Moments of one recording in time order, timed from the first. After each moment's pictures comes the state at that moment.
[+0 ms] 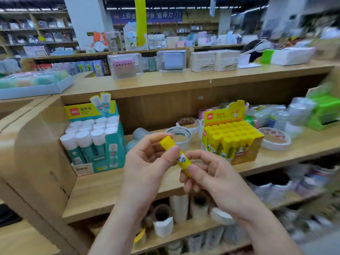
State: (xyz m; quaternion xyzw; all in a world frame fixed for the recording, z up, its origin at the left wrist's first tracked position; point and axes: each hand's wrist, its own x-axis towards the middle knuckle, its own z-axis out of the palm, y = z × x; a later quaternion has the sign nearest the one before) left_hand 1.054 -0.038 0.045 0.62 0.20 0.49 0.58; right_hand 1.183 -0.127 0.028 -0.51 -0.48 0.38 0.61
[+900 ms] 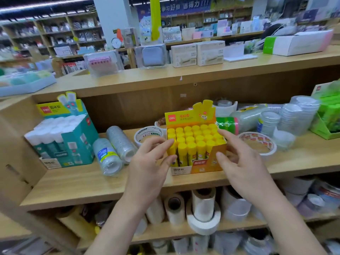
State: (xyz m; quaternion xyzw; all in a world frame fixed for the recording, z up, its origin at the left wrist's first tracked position) left_hand 1.176 -0.051 -0.002 0.83 0.29 0.47 0.08; right_hand 1.366 -0.160 0.007 -0.67 -0.54 0.14 0.50
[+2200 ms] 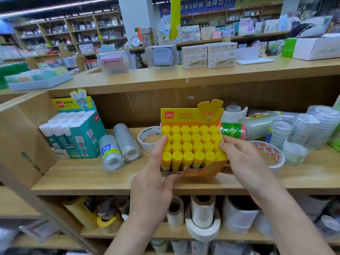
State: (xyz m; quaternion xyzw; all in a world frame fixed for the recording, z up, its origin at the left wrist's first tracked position) left_hand 1.191 -0.103 -0.005 0.77 0.47 0.41 0.11; right_hand 1.383 -0.138 0.030 -0.59 -0.49 0.34 0.55
